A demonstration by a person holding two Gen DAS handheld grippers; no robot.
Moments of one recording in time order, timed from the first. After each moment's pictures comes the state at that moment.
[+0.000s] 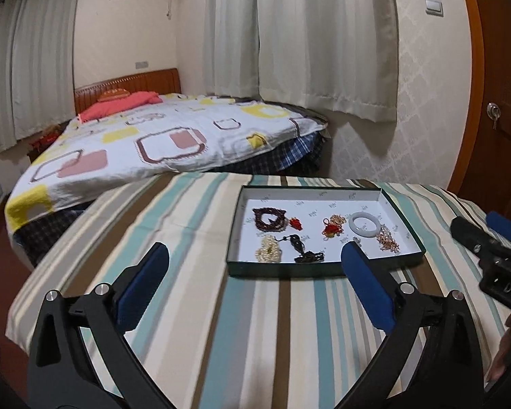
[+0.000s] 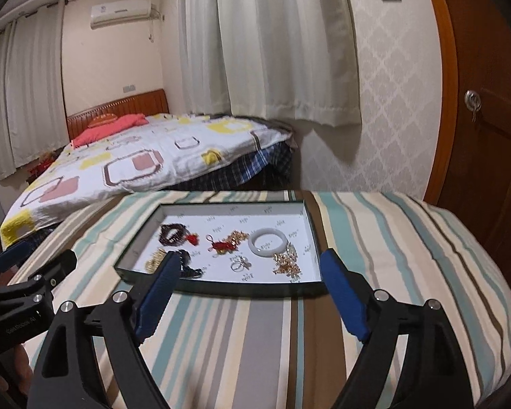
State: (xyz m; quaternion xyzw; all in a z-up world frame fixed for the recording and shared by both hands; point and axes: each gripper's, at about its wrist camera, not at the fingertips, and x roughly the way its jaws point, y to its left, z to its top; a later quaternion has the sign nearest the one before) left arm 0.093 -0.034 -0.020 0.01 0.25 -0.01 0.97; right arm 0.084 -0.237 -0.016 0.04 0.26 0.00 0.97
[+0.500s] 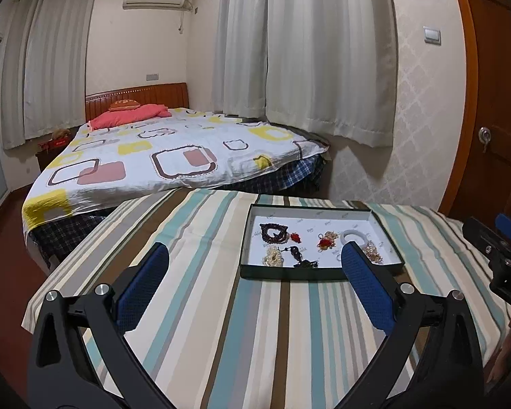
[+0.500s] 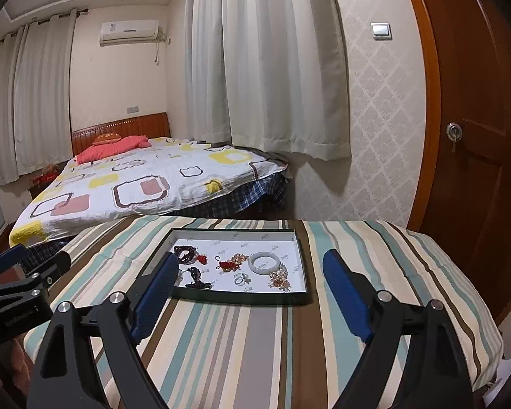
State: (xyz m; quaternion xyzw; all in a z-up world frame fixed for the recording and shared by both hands) left arm 0.033 -0.014 0.022 -0.02 0.22 -0.01 0.98; right arm 0.031 -0.234 0.025 0.03 0.21 -0.01 0.98
